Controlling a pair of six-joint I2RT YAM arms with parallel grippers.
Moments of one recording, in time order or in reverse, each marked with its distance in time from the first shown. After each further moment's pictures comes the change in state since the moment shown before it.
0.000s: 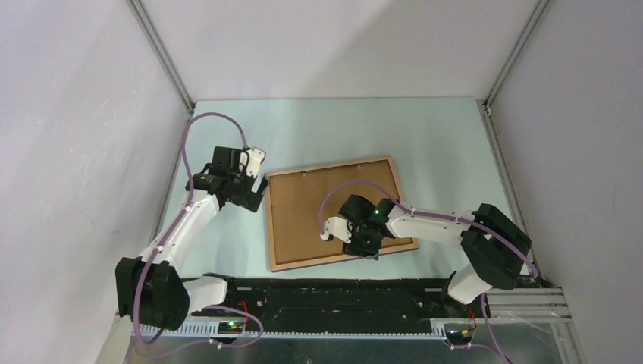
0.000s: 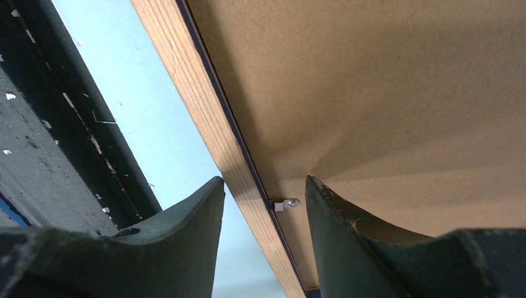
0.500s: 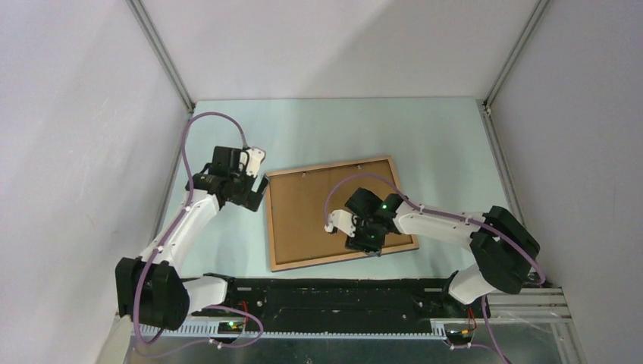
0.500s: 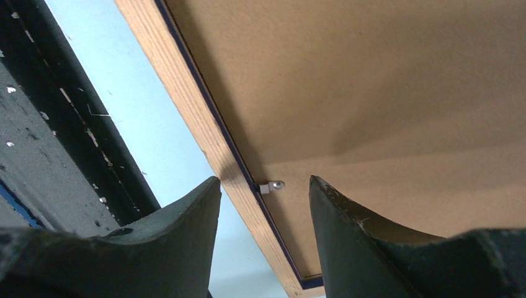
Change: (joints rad) left arm 0.000 0.000 0.005 0.009 0.003 0.000; right arm -0.066 -0.050 0.001 -0.018 -0.032 0.001
